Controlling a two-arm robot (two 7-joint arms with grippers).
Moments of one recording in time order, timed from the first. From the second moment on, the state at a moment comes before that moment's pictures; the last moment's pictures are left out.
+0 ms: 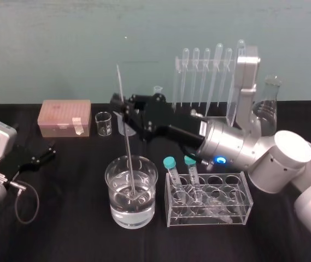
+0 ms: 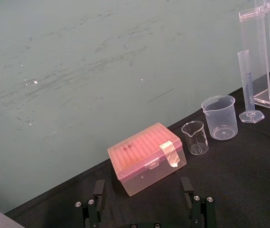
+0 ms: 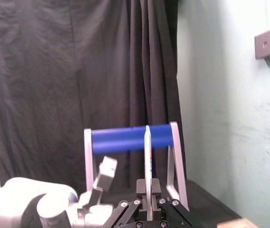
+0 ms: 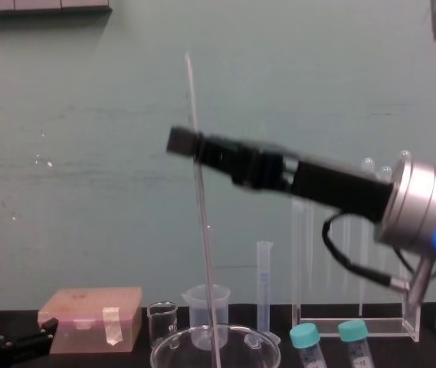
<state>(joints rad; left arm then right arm) -0.20 0.60 0.45 -1.41 -0.25 -0.12 0.03 0.51 0.38 -0.60 -1.39 0.77 -0.11 0.83</state>
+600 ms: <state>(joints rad) -0.20 0.60 0.45 -1.41 -0.25 -0.12 0.03 0.63 0.44 -0.52 -1.56 0.86 -0.04 0.76</state>
